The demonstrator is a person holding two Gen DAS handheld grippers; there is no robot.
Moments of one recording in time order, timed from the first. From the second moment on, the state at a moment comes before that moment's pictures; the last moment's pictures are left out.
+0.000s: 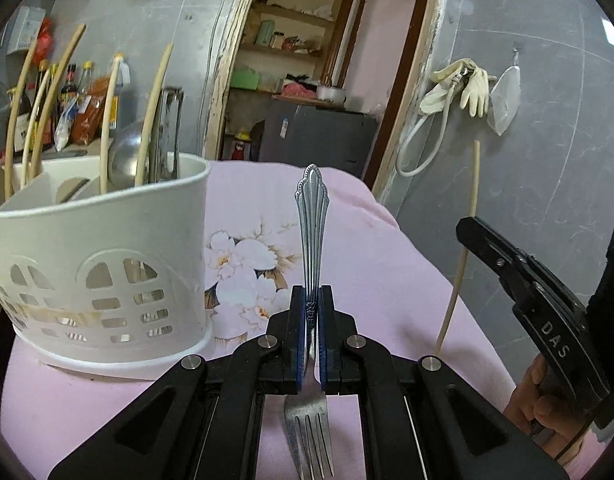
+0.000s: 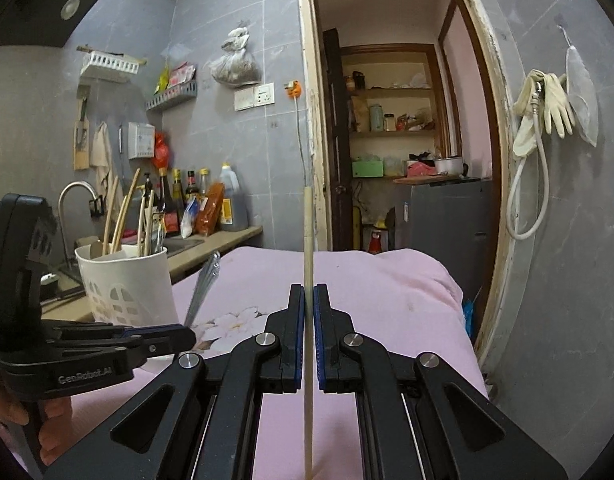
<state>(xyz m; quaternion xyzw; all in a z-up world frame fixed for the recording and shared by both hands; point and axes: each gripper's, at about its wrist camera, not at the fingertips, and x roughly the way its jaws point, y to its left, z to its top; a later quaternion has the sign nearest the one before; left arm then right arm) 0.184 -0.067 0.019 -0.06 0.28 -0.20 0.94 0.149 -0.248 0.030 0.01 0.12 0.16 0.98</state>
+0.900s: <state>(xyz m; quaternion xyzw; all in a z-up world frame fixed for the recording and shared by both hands) 0.162 -0.066 0.027 -0.05 0.23 -0.22 0.95 0.142 -0.251 0.030 0.02 0.12 0.17 0.98</state>
